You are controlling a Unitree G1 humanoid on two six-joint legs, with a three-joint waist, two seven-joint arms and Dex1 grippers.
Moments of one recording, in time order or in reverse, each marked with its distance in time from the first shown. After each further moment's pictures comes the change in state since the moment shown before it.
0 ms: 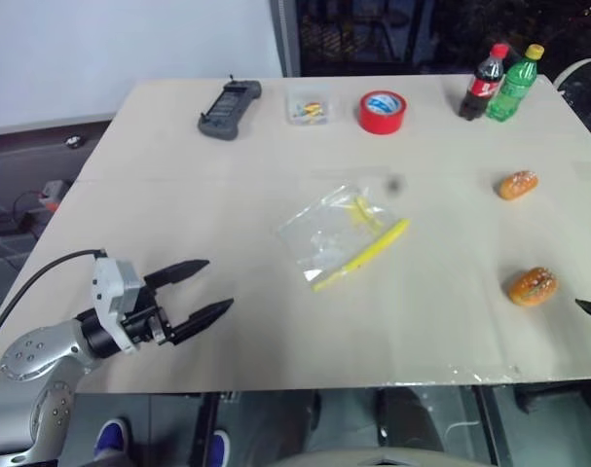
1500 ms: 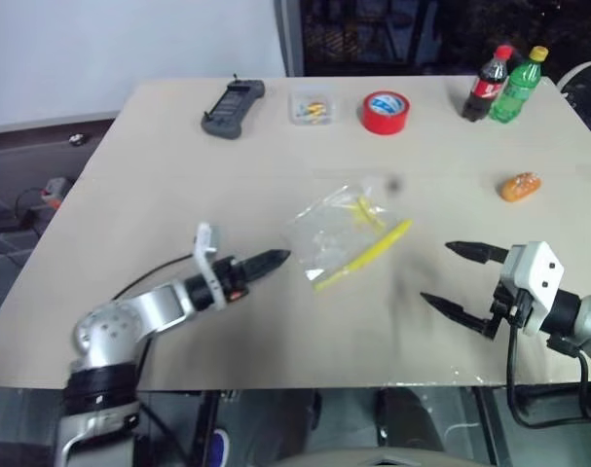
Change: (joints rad) left arm -0.569 -0.284 -0.149 0.336 -0.609 0.955 0.789; right arm -0.173 0.177 0.525 -0.617 0.086 0.239 -0.385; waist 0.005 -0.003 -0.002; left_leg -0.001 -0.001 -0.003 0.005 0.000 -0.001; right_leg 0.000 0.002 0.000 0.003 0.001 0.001
